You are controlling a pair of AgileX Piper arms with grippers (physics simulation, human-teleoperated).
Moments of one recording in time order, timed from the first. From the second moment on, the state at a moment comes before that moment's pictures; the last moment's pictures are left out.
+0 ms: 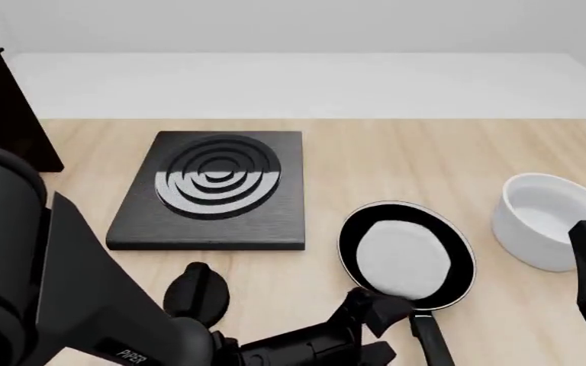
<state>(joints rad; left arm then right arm) -1.18 2.07 -0.65 -1.05 1.37 0.00 0.01 0.00 0.00 0.00</state>
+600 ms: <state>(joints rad) -1.20 2.08 -0.71 -0.98 1.41 0.00 0.01 0.00 0.00 0.00</state>
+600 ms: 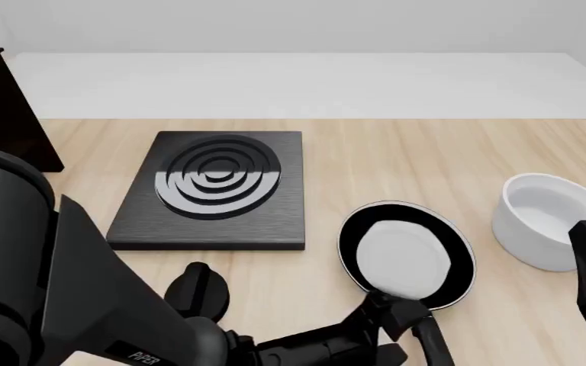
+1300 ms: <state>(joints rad) -1.21 2.09 -0.79 -0.87 1.41 0.00 0.01 0.00 0.00 0.00</state>
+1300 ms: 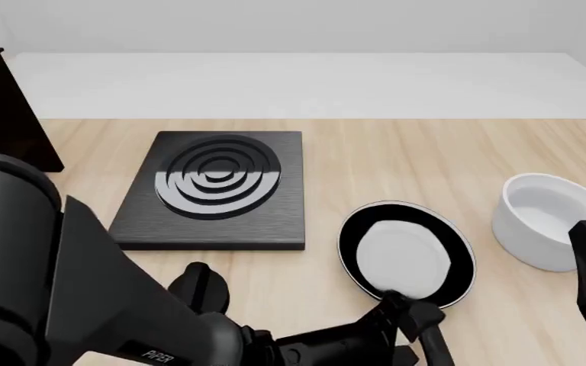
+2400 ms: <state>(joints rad) -1.22 2.12 -0.91 -0.75 1.40 0.00 0.01 0.00 0.00 0.00</state>
